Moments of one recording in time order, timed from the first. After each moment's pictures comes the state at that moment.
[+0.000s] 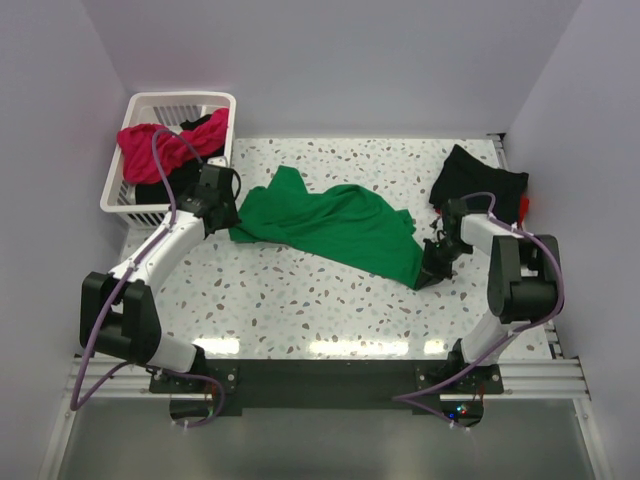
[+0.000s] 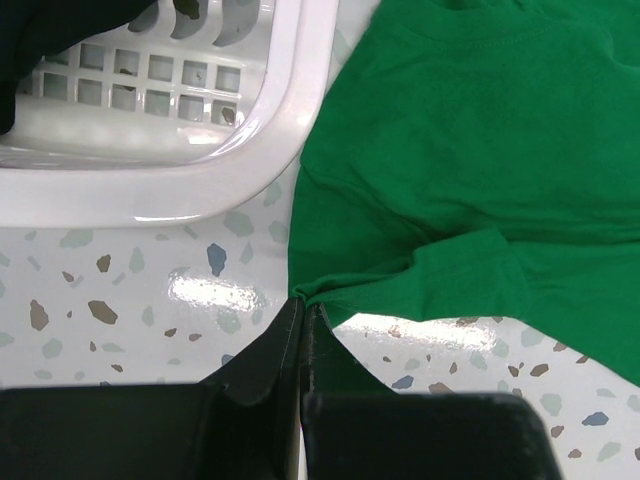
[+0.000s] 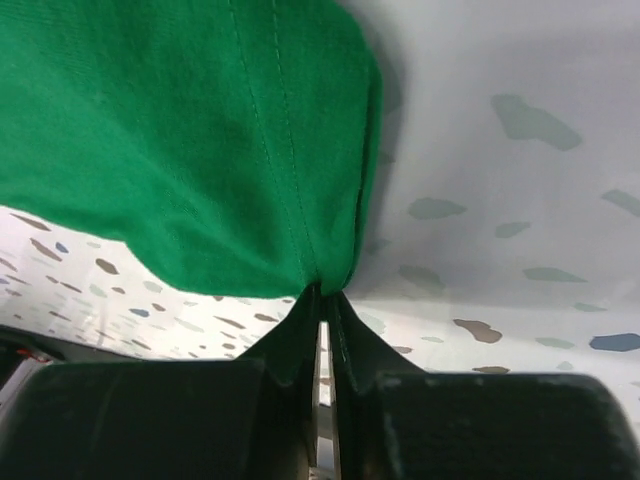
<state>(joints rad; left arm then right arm) -0.24 1.46 1.08 -0.52 -0.27 -0.38 0.01 1.70 0.94 -0.80 -0.27 0.30</state>
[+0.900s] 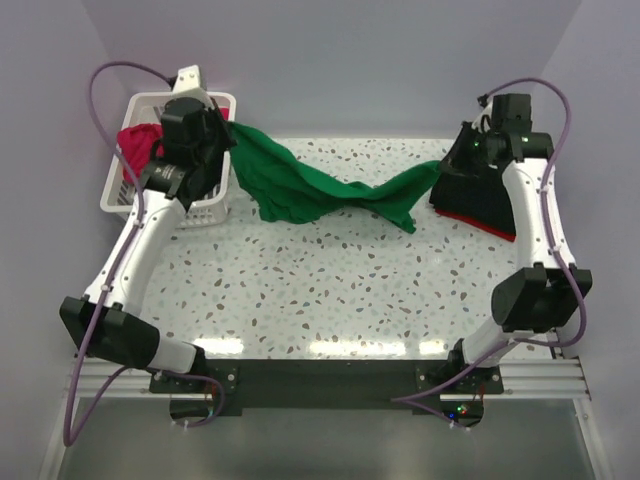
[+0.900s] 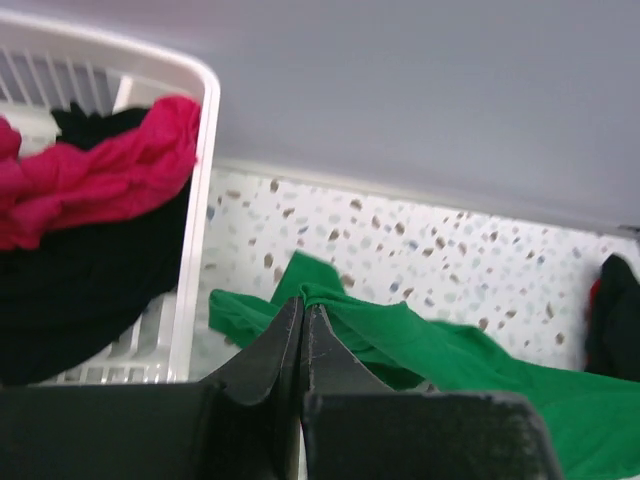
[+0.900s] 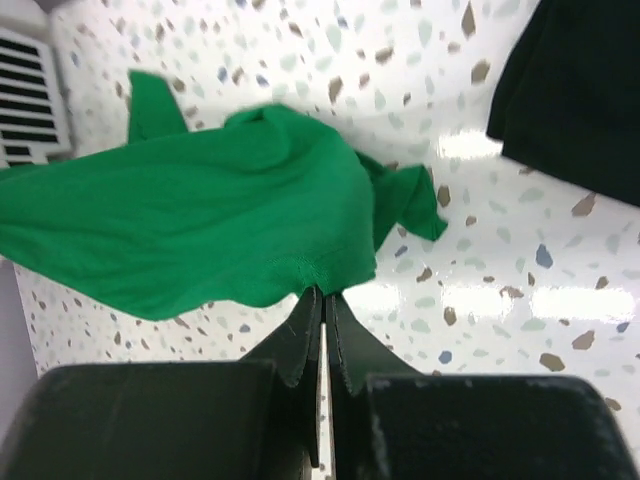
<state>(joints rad) -0.24 1.43 1.50 -0.37 -0.18 -0.36 -0.05 1.65 1.76 -0.97 -0.29 0.35</state>
